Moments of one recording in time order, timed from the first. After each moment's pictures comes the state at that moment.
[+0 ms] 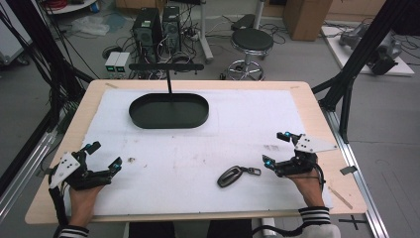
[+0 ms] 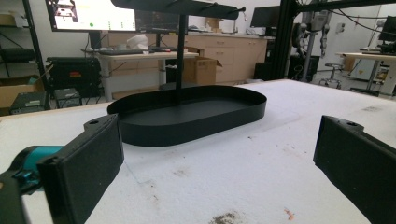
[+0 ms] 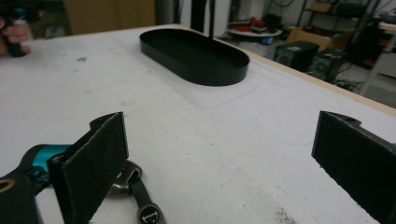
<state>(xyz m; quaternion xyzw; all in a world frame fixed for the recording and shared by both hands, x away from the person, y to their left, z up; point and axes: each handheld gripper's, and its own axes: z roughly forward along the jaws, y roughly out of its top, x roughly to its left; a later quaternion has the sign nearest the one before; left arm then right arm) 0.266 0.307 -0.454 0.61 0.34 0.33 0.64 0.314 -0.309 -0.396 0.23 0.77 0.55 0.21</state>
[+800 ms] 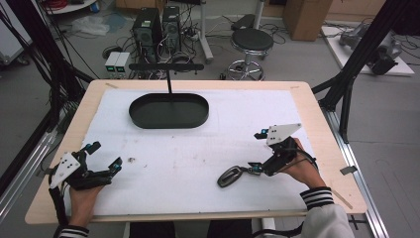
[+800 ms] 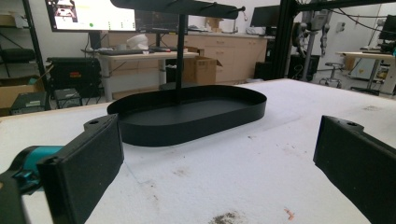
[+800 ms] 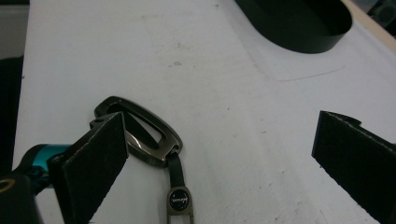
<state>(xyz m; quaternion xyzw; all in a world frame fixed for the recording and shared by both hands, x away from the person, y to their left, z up) 0.267 0.307 -0.454 0.61 0.34 0.33 0.64 0.342 -0.256 -0.370 0.10 0.90 0.41 0.12</state>
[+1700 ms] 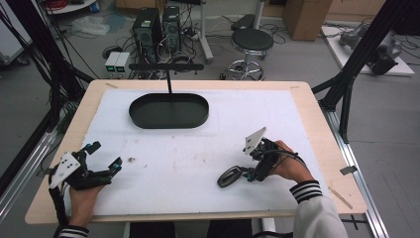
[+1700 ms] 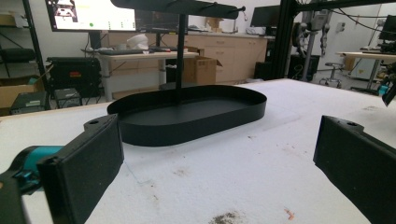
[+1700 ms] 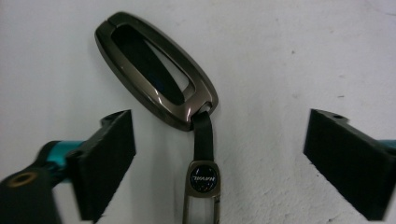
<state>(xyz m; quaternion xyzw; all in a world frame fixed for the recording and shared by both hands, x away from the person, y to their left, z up) 0.267 0.307 -0.454 0.61 0.34 0.33 0.64 0.356 -0.220 -0.401 0.05 0.97 0.25 0.05</state>
